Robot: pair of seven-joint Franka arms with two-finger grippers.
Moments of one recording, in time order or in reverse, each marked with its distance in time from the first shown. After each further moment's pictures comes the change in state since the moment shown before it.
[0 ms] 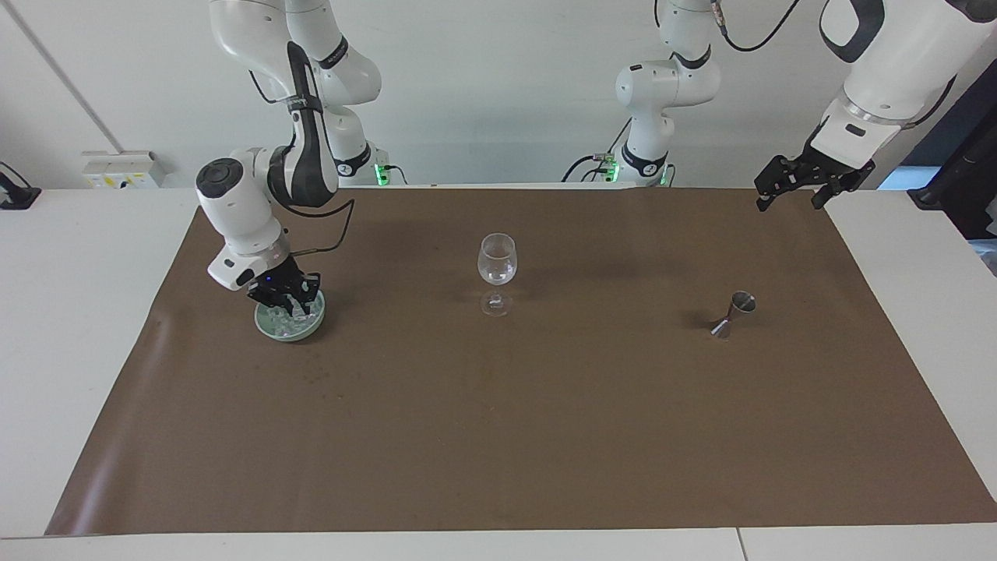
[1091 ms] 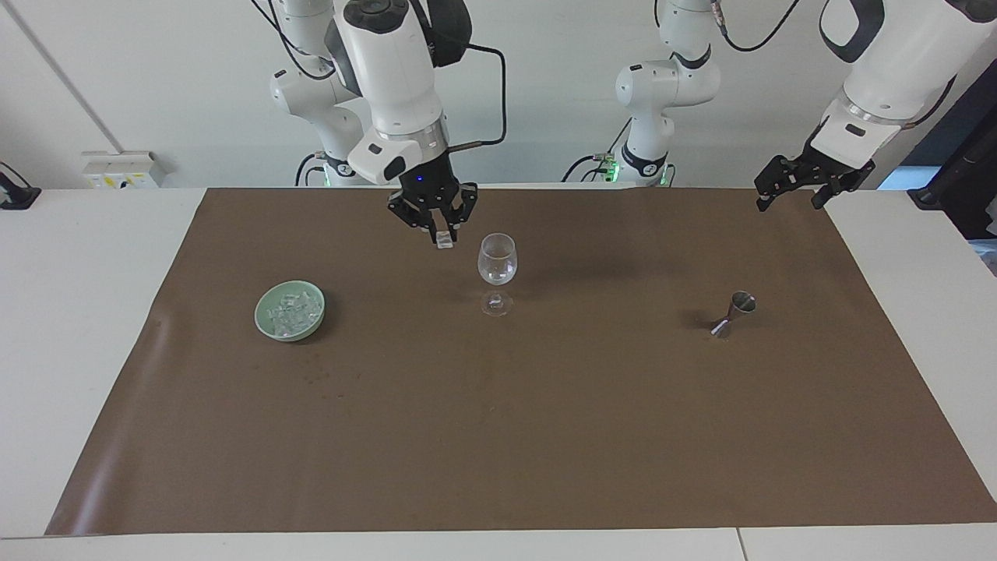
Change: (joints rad) left arm 0.000 0.000 0.000 0.000 0.000 0.000 0.000; right arm 0.507 0.091 0.027 0.696 0.061 -0.513 0.721
